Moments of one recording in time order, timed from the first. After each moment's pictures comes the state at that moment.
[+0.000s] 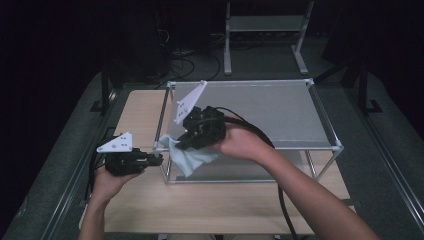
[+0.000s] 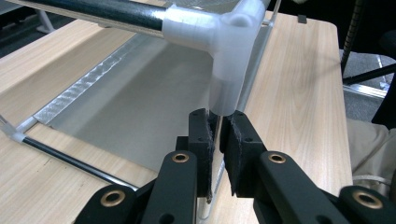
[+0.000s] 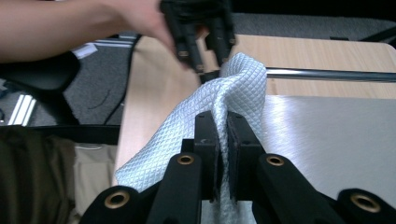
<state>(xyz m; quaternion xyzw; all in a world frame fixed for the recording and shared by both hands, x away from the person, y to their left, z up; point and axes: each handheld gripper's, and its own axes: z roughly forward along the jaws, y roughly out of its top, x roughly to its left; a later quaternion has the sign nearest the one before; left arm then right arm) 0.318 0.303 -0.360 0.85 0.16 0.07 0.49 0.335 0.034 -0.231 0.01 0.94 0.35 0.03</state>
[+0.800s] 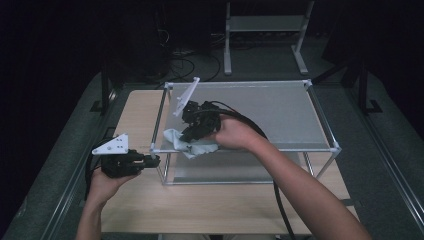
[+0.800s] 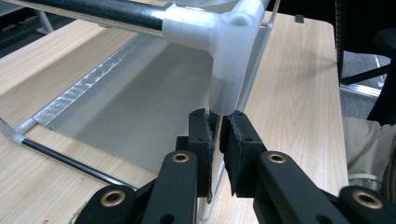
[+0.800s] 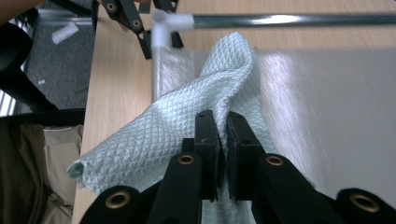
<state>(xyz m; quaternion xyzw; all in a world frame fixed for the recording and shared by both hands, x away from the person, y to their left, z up) 0.315 0.309 -0.360 0.85 0.16 0.08 0.49 0.376 0.037 -0.258 0.04 0.95 0.31 0.03</state>
